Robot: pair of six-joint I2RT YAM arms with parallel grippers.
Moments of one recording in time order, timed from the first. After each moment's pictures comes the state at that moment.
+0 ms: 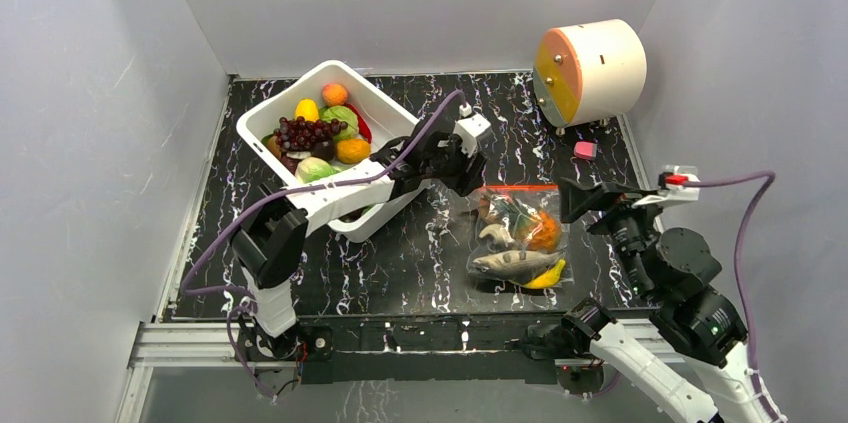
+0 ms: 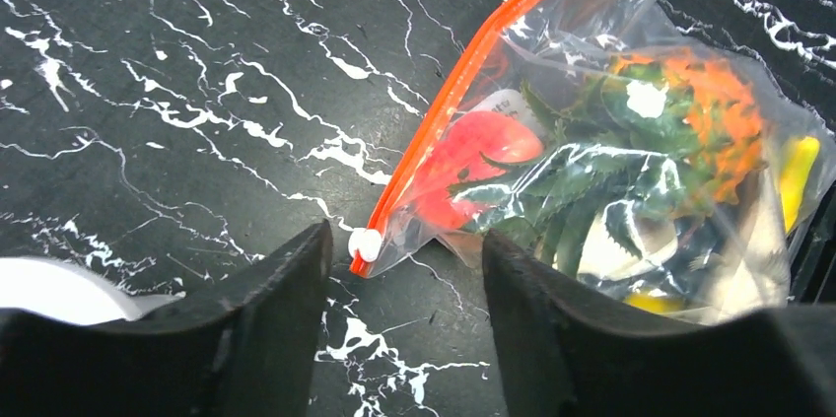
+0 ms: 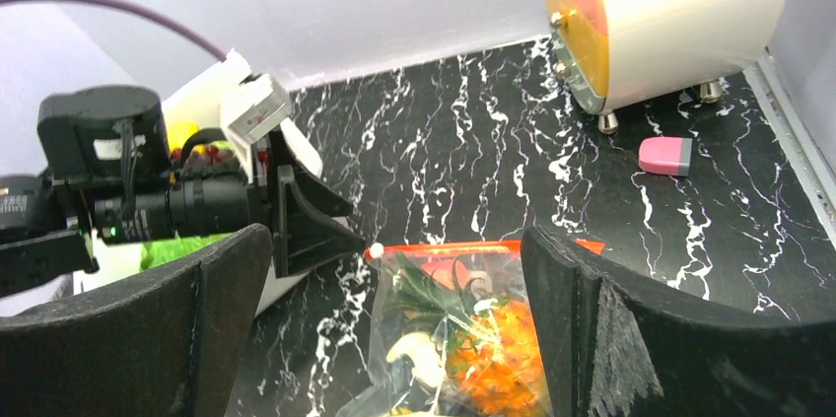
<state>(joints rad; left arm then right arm) -0.83 1.82 1.35 -0.11 0.23 -0.01 0.63 0.35 0.92 -0.59 0.47 0.33</state>
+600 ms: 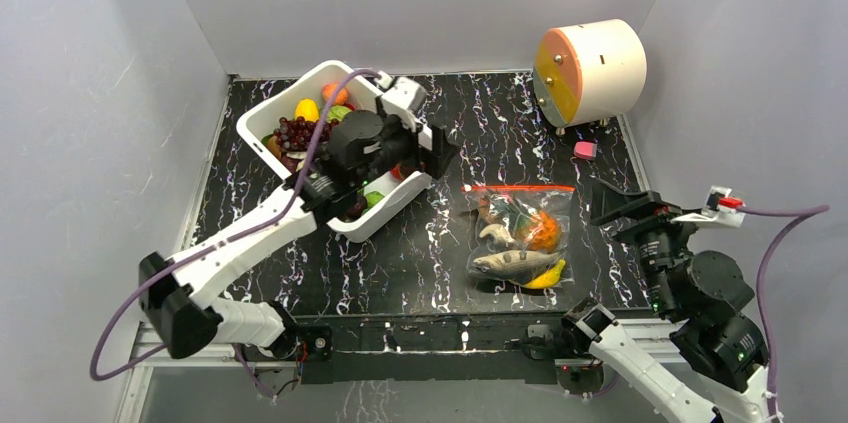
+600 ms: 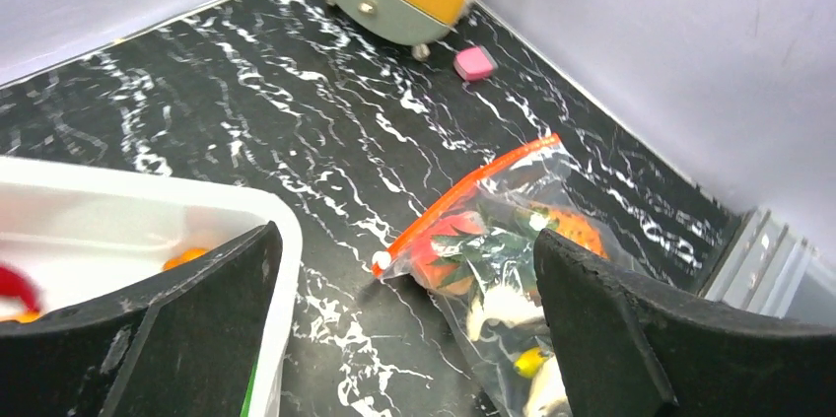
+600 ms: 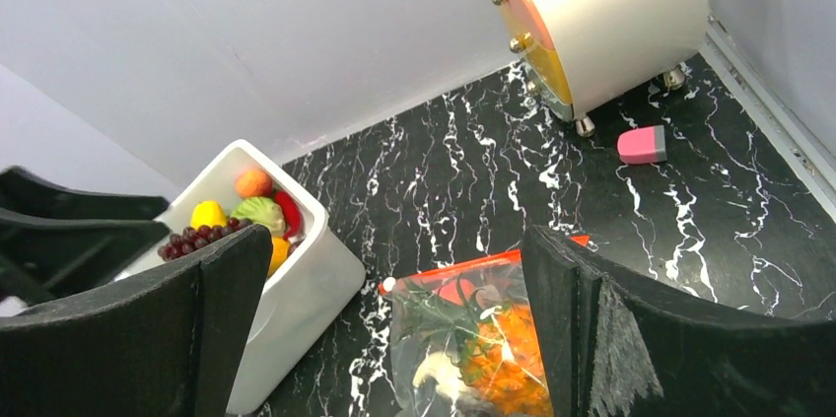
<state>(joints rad) -0.82 1.34 1.22 -0.10 0.01 -0.19 0.63 0.23 0.96 -0.65 0.64 0.47</state>
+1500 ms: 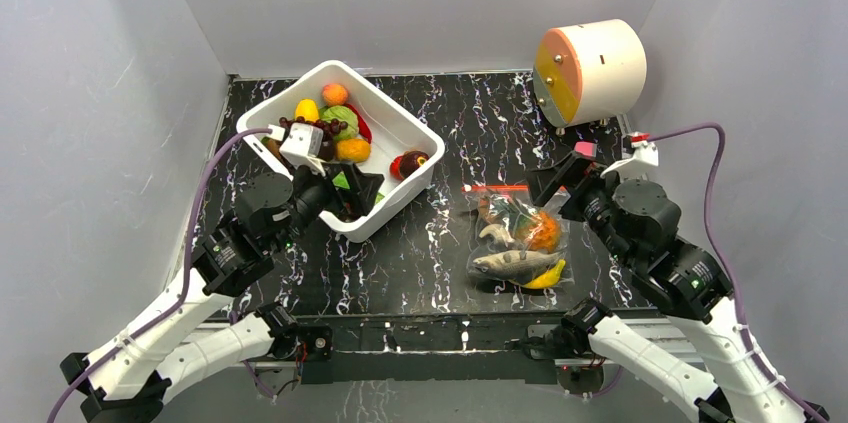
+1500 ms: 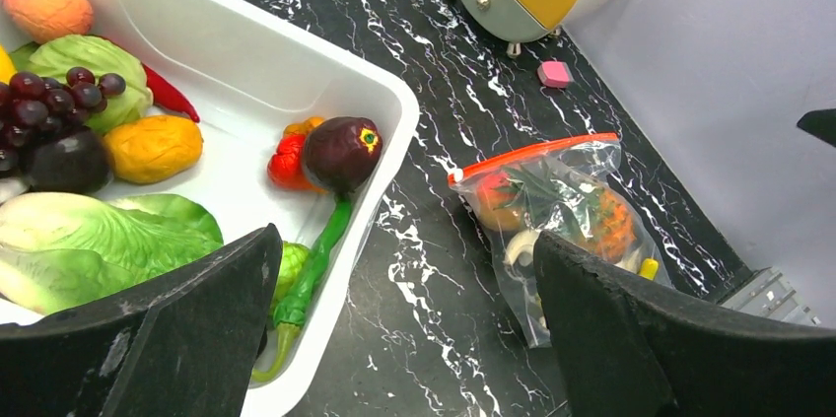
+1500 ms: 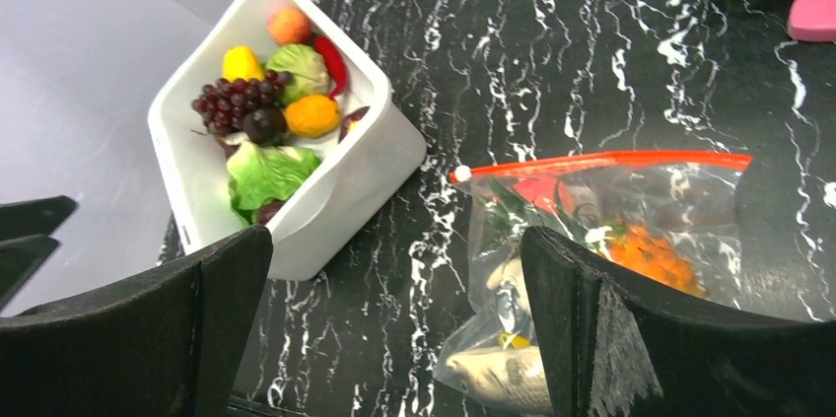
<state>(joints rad) -0.82 0.74 0.97 -0.42 -0.29 -0.36 0.63 0.61 1.07 -0.75 0.36 0.64</state>
